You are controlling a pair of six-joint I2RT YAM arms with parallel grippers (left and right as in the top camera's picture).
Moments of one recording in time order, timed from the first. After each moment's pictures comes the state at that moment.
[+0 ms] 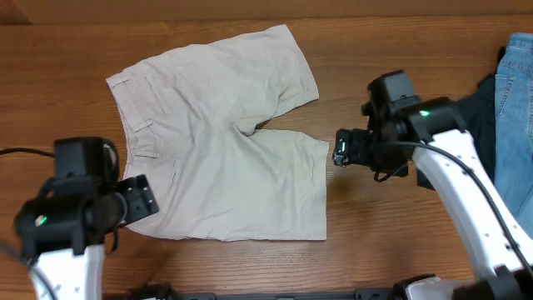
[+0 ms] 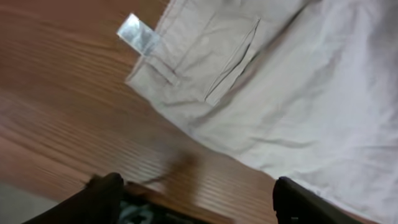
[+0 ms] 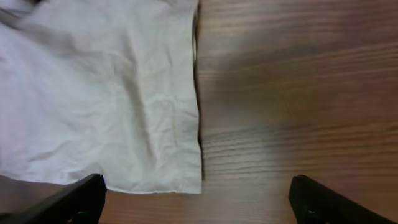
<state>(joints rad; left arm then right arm) 0.13 1.04 1.20 -1.43 -0.06 -0.29 0.27 1.51 1.34 -1.26 -0.18 0.40</state>
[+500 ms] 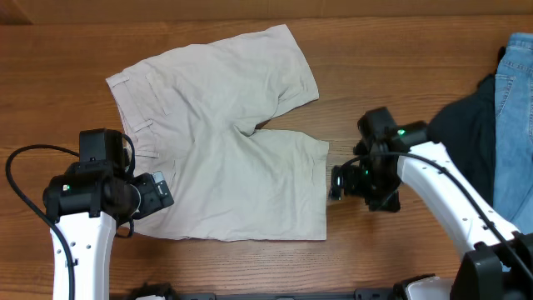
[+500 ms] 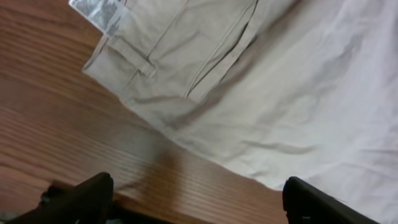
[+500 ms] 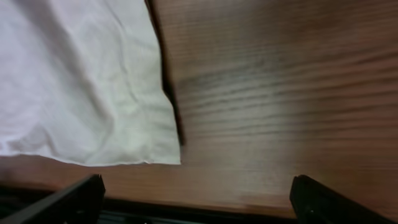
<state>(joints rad) 0.13 1.13 1.06 -1.30 0.01 -0.32 0.27 1.53 1.03 -1.19 -0.28 0.39</state>
